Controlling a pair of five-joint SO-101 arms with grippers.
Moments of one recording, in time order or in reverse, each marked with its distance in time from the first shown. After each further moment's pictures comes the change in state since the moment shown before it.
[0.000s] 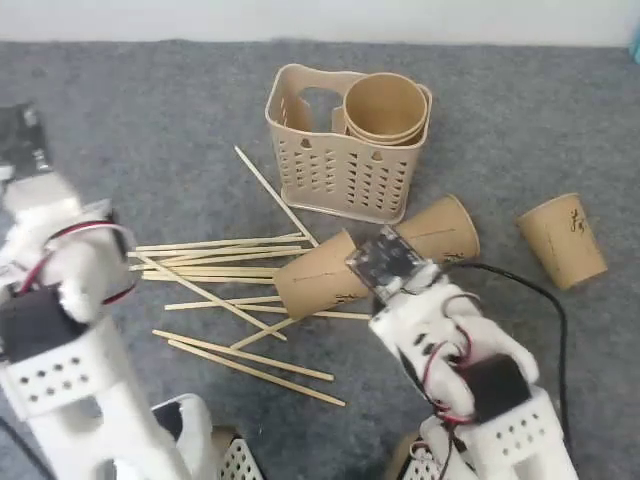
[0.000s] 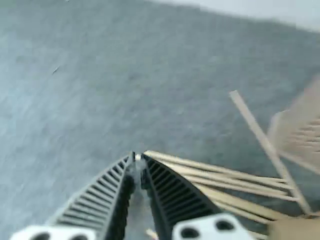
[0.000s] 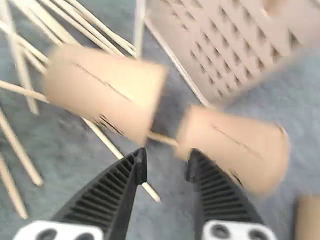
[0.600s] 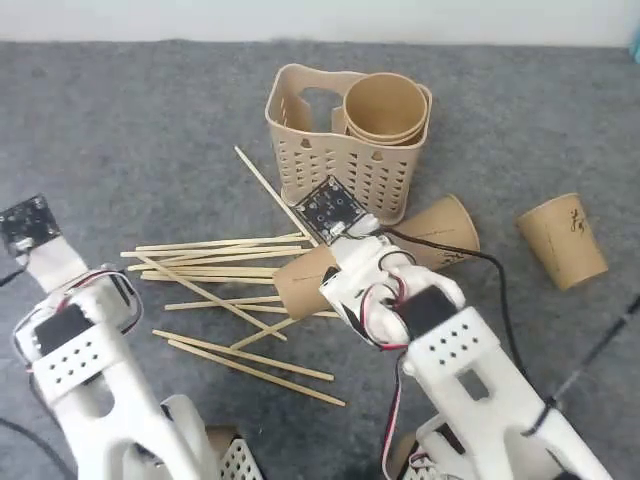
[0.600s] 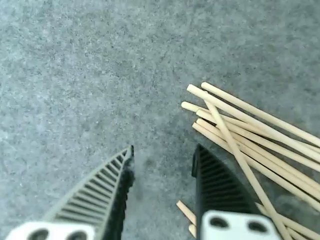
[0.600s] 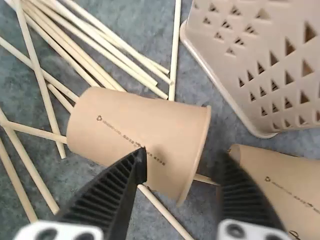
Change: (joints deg) left arm -13.6 0.0 42.1 -28.0 -0.6; right arm -6.2 31.3 -6.7 -18.0 -10.1
